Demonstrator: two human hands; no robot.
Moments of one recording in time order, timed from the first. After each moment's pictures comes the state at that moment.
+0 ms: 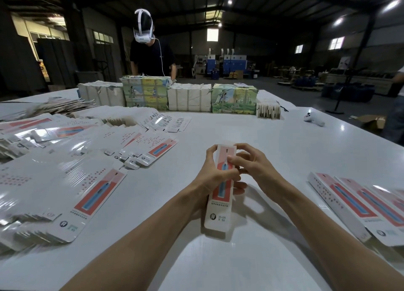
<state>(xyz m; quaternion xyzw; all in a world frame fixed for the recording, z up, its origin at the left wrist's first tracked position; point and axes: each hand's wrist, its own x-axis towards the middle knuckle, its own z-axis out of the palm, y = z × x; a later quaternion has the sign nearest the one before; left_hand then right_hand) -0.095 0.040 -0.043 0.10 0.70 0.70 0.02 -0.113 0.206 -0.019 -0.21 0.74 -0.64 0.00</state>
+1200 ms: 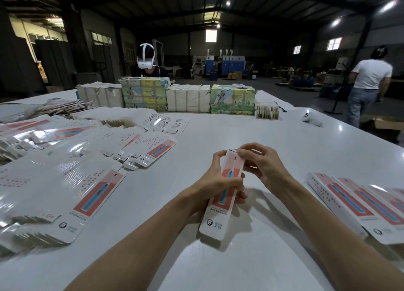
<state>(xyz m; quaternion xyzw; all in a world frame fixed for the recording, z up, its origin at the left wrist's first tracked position) -0.084 0.042 -0.040 0.15 0.72 0.67 0.13 -0.122 0.221 -0.014 -0.13 0.65 -0.75 0.00</state>
